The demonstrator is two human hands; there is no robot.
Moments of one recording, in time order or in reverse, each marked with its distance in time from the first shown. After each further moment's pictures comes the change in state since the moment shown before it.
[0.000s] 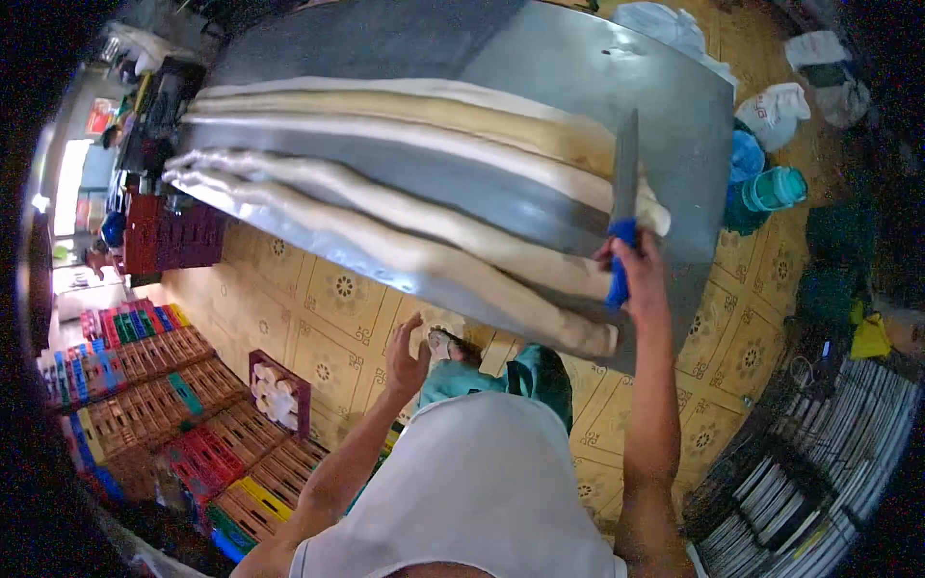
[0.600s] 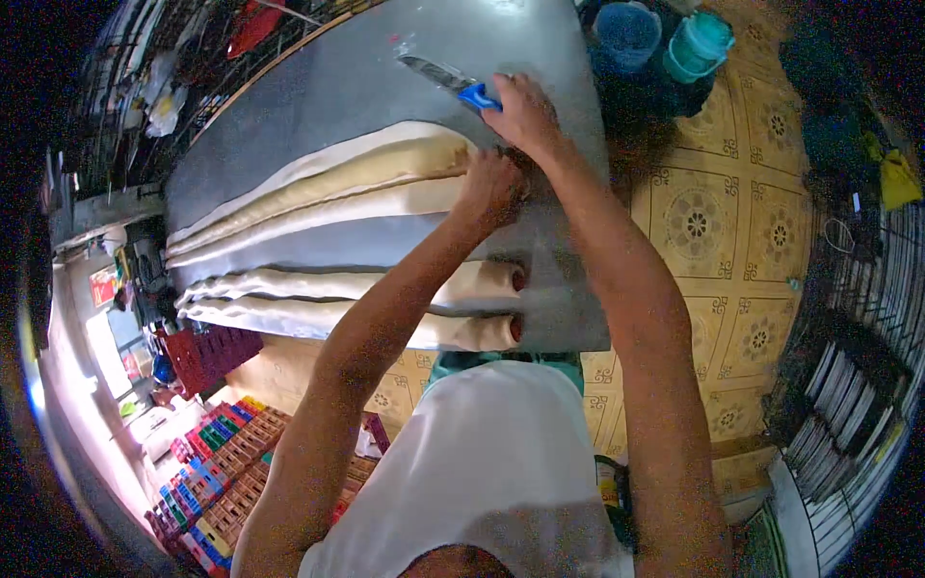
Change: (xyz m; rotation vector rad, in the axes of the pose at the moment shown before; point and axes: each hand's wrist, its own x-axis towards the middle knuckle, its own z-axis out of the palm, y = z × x) left_hand 0.308 0.341 0.314 1.004 -0.733 0.776; right_hand 0.219 -0.031 -0.162 -0.970 0.255 -0.488
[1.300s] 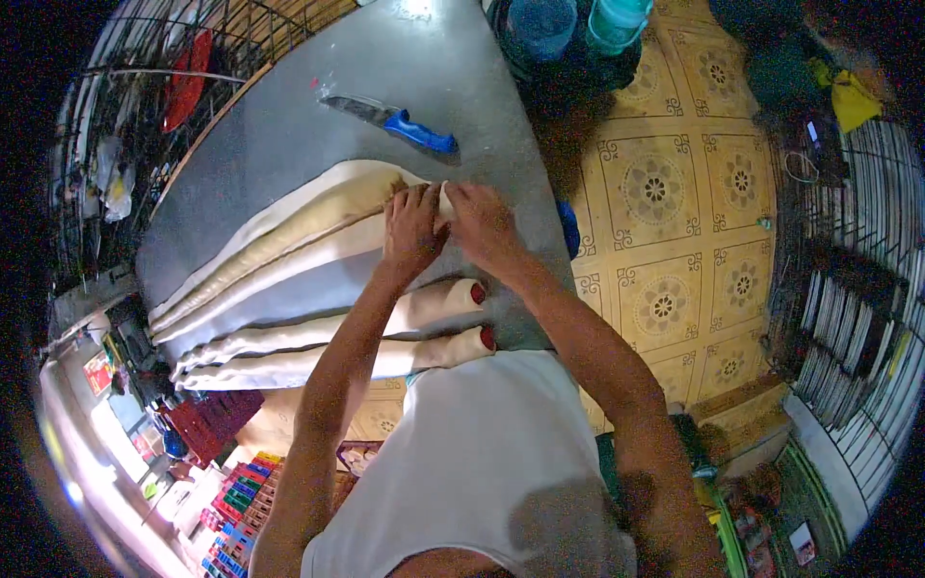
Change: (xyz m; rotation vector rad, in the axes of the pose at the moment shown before) left_hand -0.048 -0.024 0.027 -0.366 0.279 -0.069; right_hand -0.150 -0.033 0.003 -0.039 -0.018 0.053
